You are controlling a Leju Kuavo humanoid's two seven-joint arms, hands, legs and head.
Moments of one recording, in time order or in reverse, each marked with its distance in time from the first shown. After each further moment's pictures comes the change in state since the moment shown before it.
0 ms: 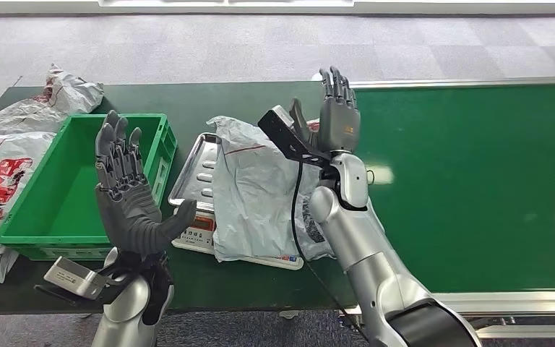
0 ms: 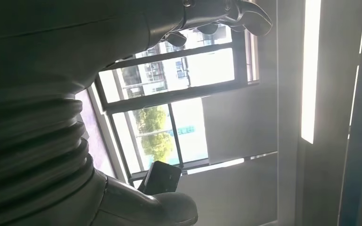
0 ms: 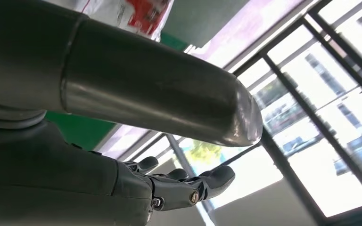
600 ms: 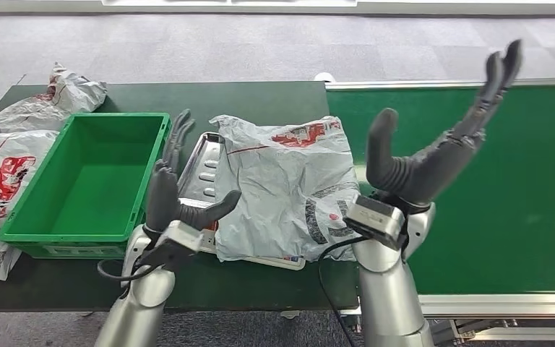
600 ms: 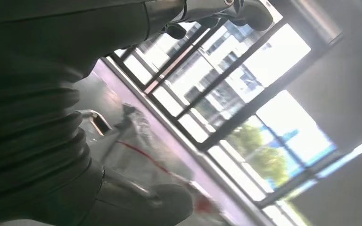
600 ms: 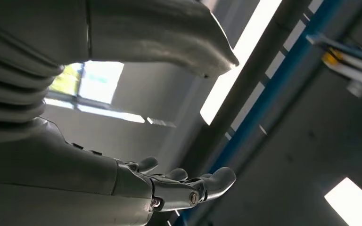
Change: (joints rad) left arm -0.124 0.011 -0.002 0.209 -0.587 0.079 0.237; right arm 0.371 0.022 0.007 -0.902 -0.353 -0.268 -0.622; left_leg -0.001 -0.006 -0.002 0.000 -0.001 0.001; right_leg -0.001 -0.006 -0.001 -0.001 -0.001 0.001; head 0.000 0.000
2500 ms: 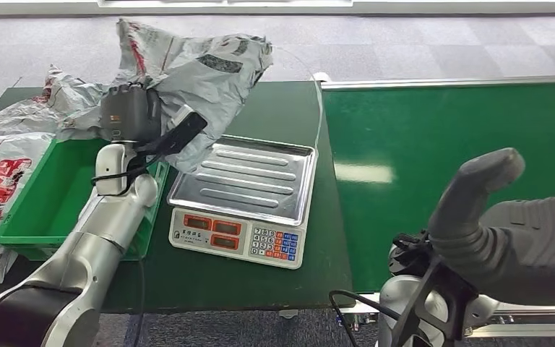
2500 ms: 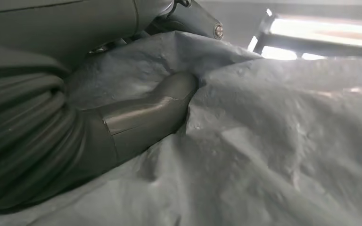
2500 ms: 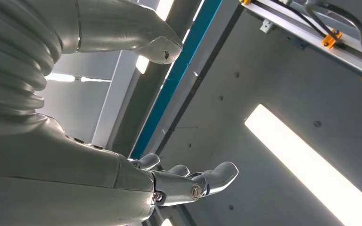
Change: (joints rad) left arm -0.556 0.143 0.139 0.775 -0.482 0.463 0.392; right arm 0.083 -0.006 0.118 -0.375 0.131 0.001 0.001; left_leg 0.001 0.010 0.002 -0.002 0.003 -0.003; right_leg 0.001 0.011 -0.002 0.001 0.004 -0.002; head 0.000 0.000
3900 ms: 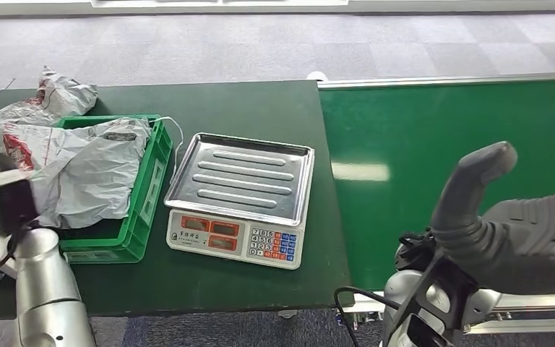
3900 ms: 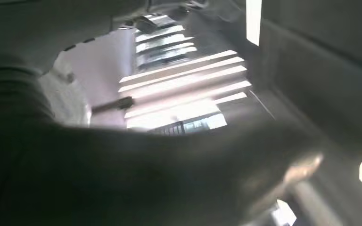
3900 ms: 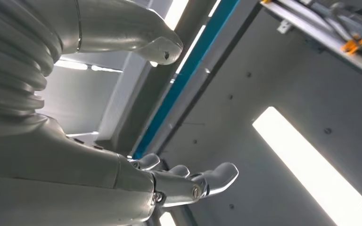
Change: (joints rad) left arm 0.364 -0.080 0.717 -0.611 0.832 -0.019 -0.652; right arm 0.017 -0.003 -0.050 0.027 0.005 0.000 0.000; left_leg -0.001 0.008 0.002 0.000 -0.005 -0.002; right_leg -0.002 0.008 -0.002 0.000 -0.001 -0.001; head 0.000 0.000
